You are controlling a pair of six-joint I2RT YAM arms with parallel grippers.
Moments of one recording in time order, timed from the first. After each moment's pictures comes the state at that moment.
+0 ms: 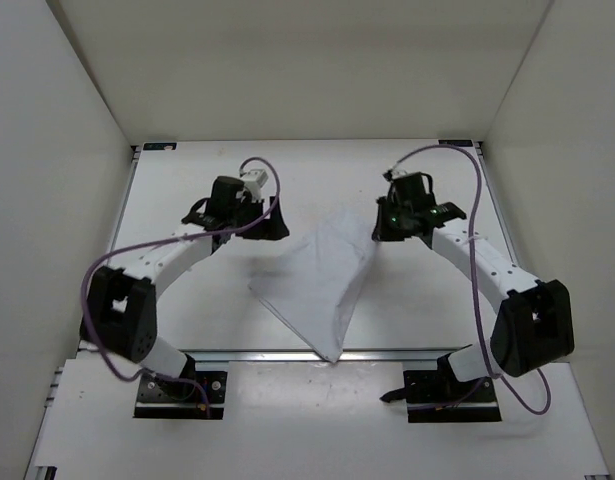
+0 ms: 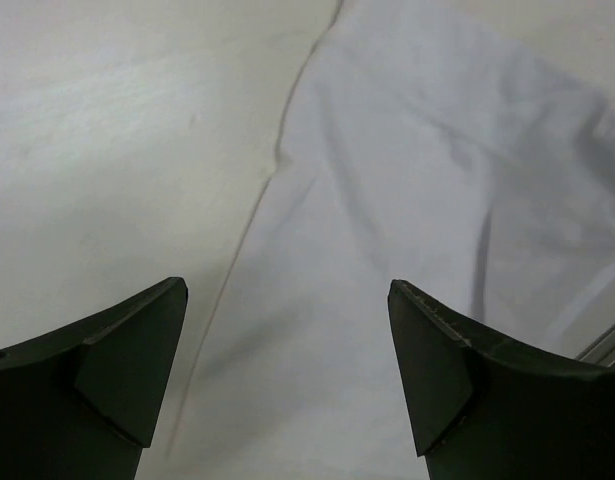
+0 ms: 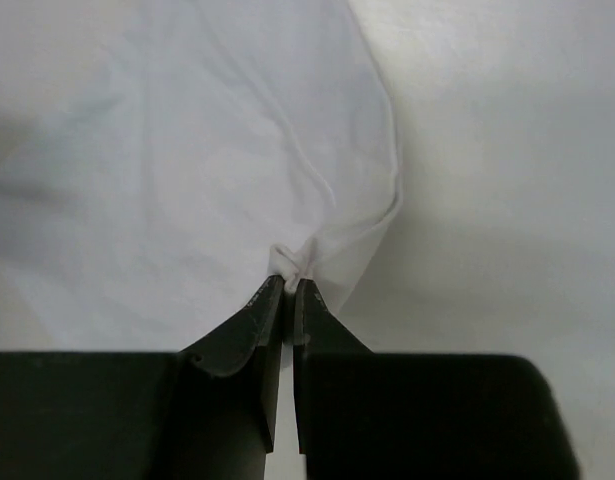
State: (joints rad) left arm -0.37 1.47 0.97 -0.21 0.28 -0.30; right arm 0.41 1.44 1.16 -0.56 -0.07 0.29
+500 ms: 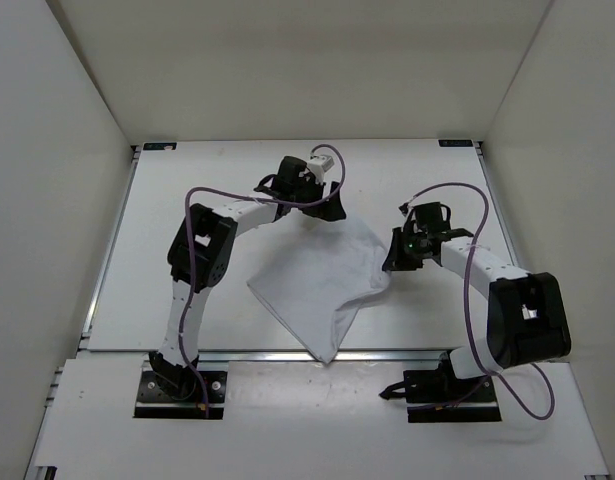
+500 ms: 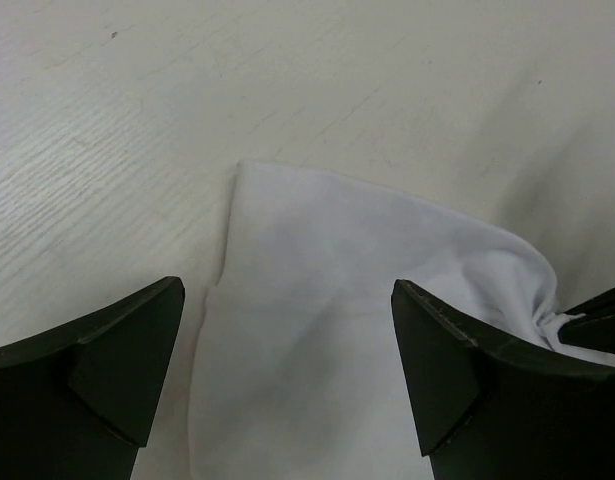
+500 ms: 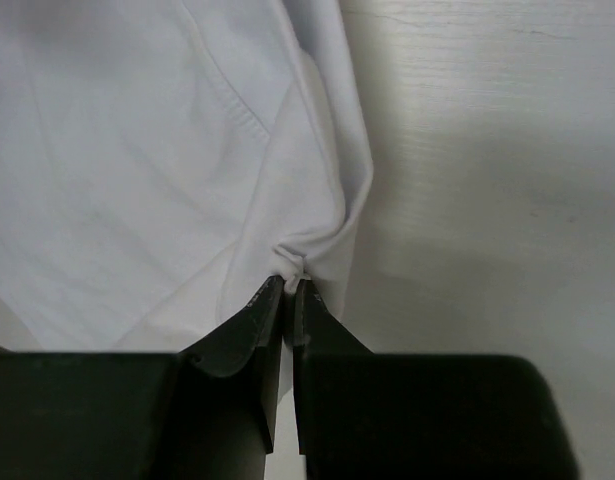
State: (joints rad) left arm -0.53 2.17 1.57 -0.01 0.46 -0.22; right arm 0.20 1.44 0.81 -0.39 -0.32 0.27
